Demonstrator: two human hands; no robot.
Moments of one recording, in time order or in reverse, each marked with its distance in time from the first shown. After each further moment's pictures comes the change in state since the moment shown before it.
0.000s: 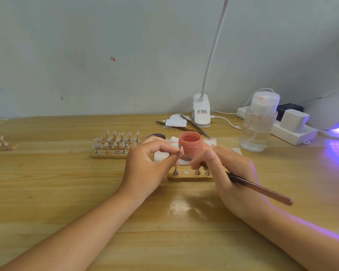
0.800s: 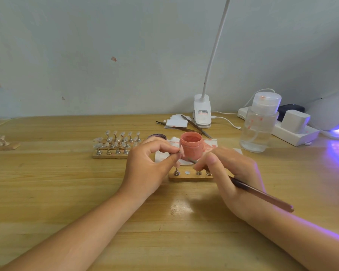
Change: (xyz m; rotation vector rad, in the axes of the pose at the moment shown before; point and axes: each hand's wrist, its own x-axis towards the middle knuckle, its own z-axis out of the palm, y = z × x) left_hand -0.001 0.001 0.000 0.001 0.001 0.003; right_hand -0.001 0.001 -0.003 -0.025 -0.006 -0.045
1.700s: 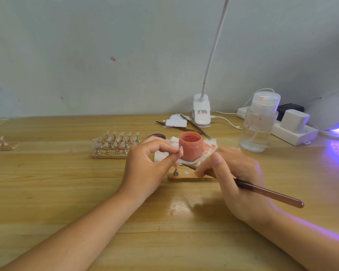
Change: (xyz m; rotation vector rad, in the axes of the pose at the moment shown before) left_hand 0.001 -0.002 0.000 0.005 -0.002 0.031; right_hand -0.002 0.002 0.001 0.008 0.062 -0.030
